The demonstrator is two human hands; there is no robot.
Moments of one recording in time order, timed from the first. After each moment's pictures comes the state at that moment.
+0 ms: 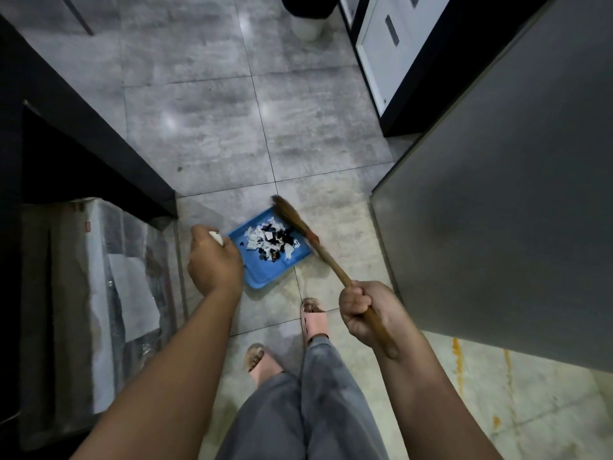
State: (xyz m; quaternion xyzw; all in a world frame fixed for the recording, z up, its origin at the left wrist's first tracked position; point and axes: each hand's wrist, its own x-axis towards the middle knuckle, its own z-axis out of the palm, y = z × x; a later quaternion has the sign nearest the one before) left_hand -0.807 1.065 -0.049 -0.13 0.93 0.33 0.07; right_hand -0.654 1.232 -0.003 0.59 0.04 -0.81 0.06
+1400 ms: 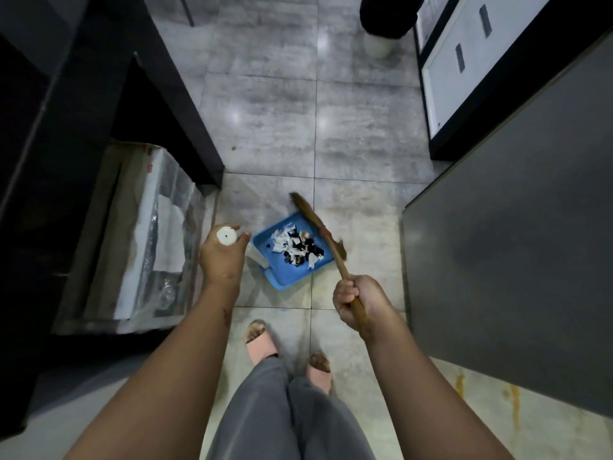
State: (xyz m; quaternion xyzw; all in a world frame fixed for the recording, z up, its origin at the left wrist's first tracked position) left_hand -0.722 1.020 -0.060 -0.26 0.78 0.56 0.04; right_hand -0.618 1.219 -0.036 0.56 0.12 -0.81 0.14
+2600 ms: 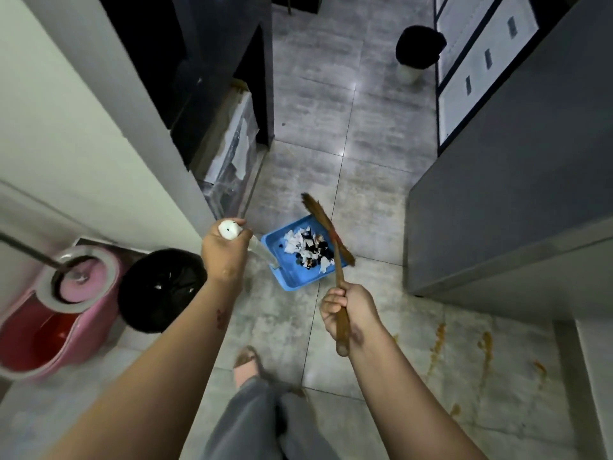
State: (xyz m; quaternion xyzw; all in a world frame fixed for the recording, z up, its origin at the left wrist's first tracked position) left_hand -0.327 0.841 0.051 -0.31 0.71 0.64 -0.02; right_hand -0.240 1.019 0.070 0.50 0.18 -0.83 0.14
